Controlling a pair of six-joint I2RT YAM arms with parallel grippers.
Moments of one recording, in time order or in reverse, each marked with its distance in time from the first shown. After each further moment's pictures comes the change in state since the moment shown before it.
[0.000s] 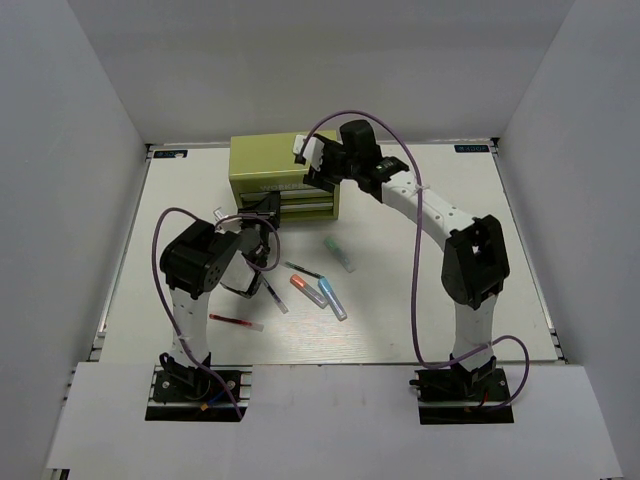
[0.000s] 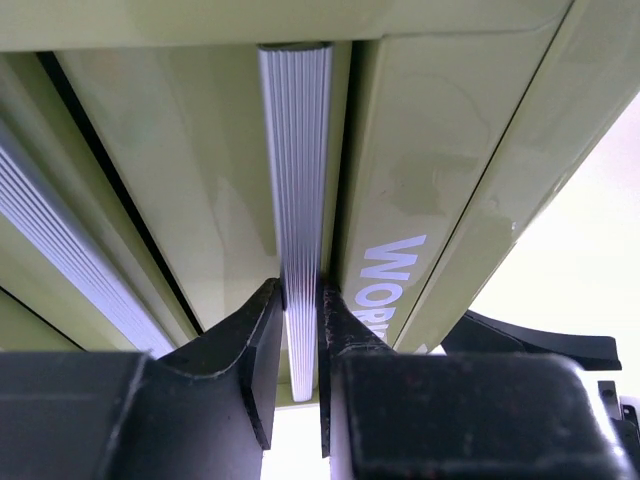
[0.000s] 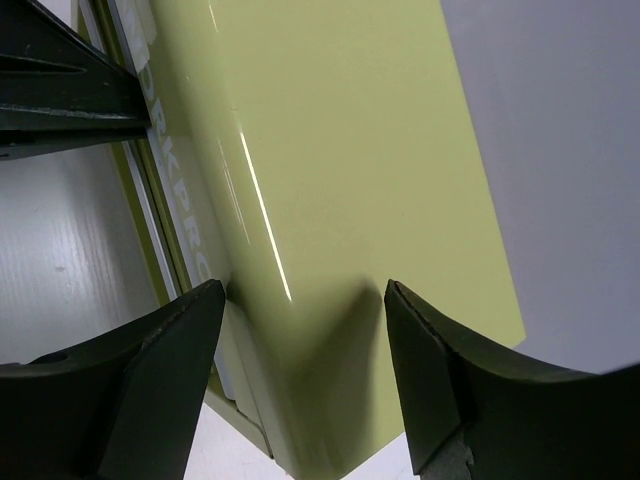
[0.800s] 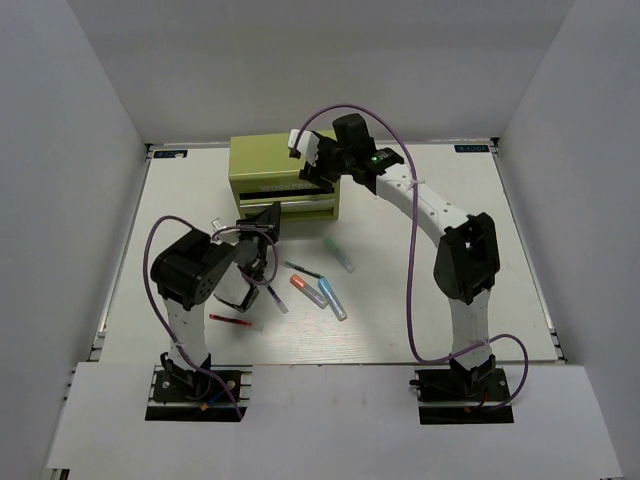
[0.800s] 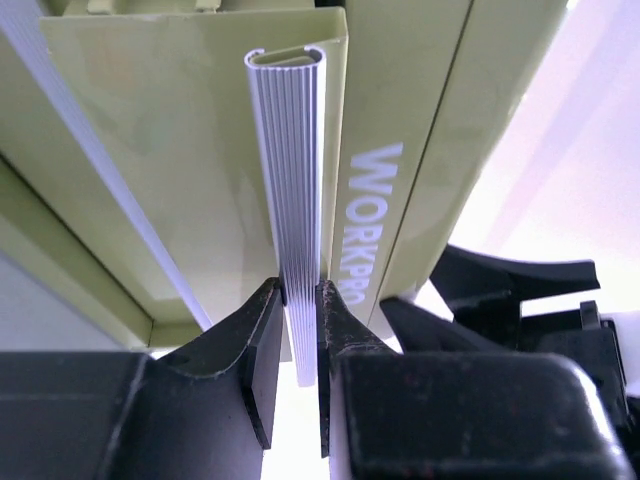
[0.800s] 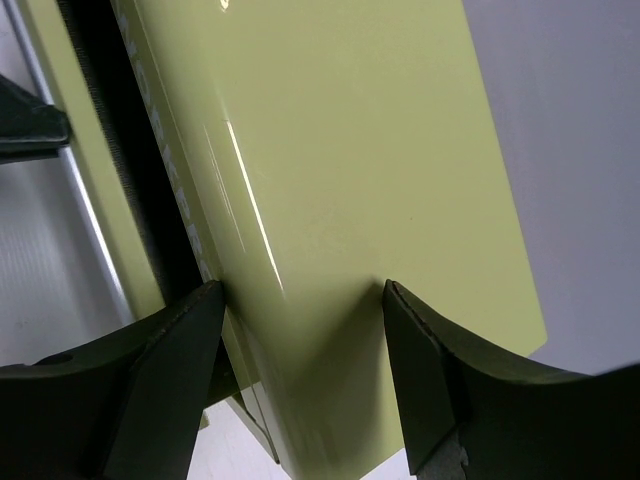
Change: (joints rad) left arm -0.052 -0.105 -0.160 -0.002 -0.009 -0.003; right arm 0.006 0.073 0.153 -0.153 0.027 0.039
